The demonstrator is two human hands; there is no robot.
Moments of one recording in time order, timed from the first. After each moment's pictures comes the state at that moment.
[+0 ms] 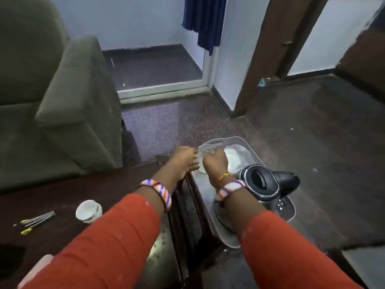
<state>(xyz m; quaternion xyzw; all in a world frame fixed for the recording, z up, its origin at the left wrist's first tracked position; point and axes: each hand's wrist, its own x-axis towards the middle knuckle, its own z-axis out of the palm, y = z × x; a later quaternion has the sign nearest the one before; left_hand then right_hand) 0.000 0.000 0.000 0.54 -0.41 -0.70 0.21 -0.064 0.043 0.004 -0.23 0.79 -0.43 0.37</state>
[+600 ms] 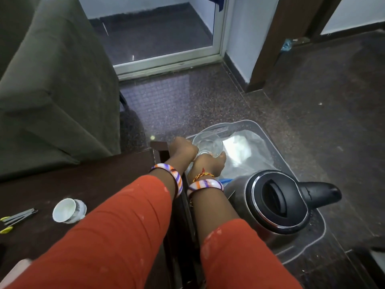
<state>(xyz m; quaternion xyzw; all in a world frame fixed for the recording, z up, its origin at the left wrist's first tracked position) -0.061 -0.065 -0.094 0.74 -0.51 -0.43 0.11 -0.080 -0.019 -0.098 0.11 0.68 -0.60 0.40</state>
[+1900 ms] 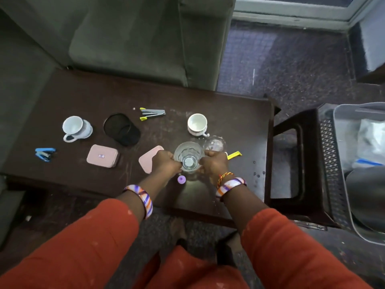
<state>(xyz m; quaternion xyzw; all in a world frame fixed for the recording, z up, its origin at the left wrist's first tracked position) 0.366 0.107 -0.157 0.81 -0.26 -0.48 0.21 0.236 0.084 -0.158 -0.24 0.73 -0.23 0.60</state>
